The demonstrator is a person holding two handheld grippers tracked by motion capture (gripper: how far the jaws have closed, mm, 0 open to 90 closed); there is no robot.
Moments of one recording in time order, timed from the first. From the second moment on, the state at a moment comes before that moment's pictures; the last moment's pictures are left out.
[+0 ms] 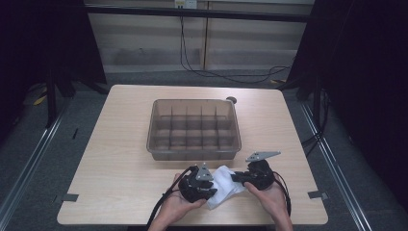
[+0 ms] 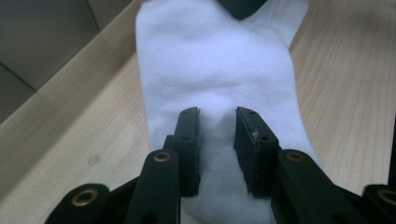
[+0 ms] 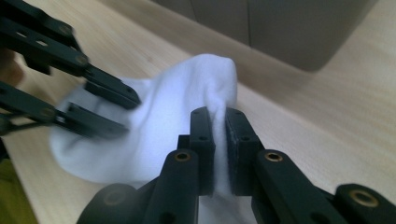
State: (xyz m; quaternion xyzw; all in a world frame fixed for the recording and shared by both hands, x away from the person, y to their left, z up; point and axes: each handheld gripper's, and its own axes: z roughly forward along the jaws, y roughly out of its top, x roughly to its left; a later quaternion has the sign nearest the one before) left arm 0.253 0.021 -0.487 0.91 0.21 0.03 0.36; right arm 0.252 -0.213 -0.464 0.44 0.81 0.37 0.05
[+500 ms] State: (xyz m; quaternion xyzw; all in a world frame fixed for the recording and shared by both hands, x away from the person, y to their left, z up) left arm 0.257 0.015 -0.489 0.90 0.22 0.02 0.37; right arm 0.242 -0.179 -0.436 0.38 0.83 0.40 0.06
